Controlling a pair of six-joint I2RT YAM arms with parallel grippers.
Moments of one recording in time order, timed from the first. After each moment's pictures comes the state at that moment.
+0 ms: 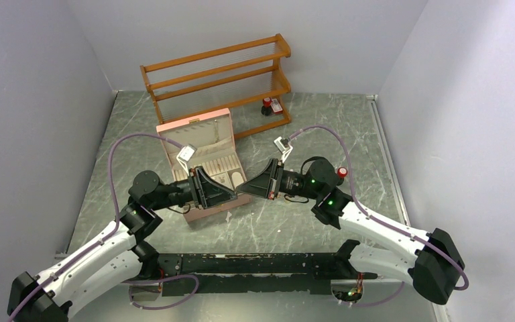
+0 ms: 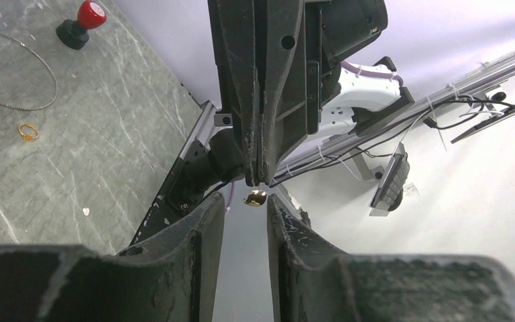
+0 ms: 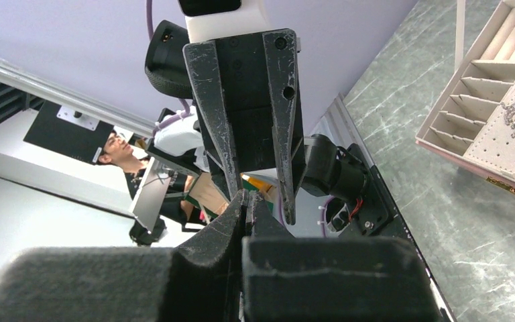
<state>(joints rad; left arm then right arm) -0.66 0.71 0.44 0.39 0.66 -1.04 0.81 1.02 0.58 0.56 -0.57 1.12</state>
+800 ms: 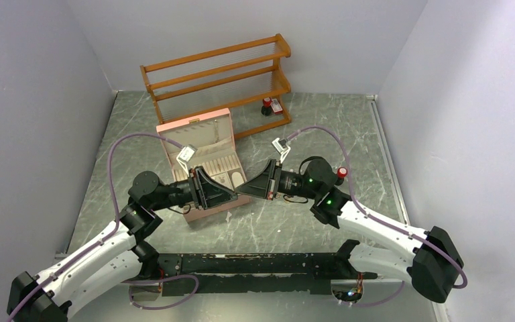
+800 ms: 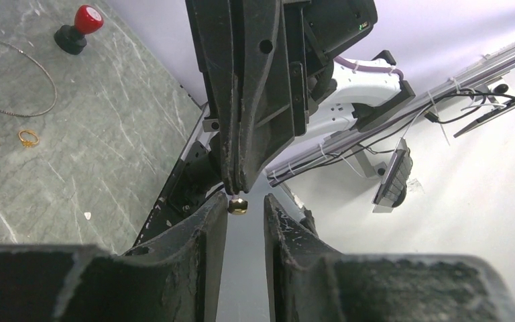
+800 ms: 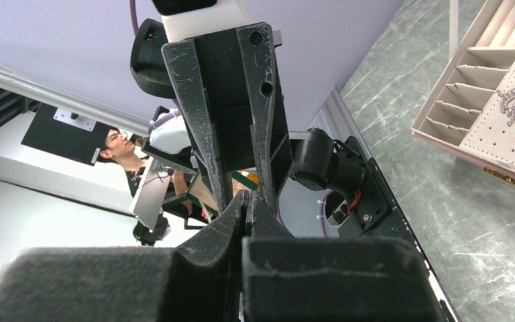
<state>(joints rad) -0.67 0.71 0.44 0.40 0.66 -1.02 0.81 1.04 0.58 0.54 -0.57 1.13</state>
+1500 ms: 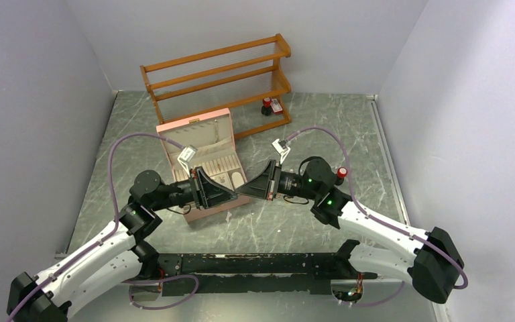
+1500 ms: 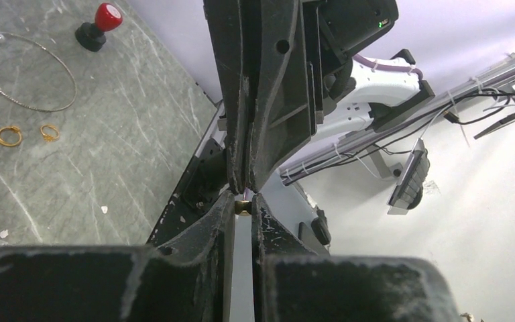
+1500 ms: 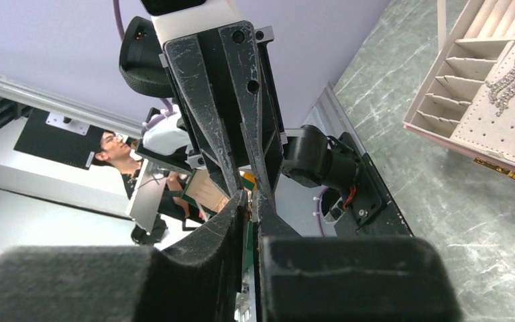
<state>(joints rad) -0.67 0.71 0.44 0.36 0.64 -0.98 0.82 1.04 0.58 0.51 -0.56 1.13</state>
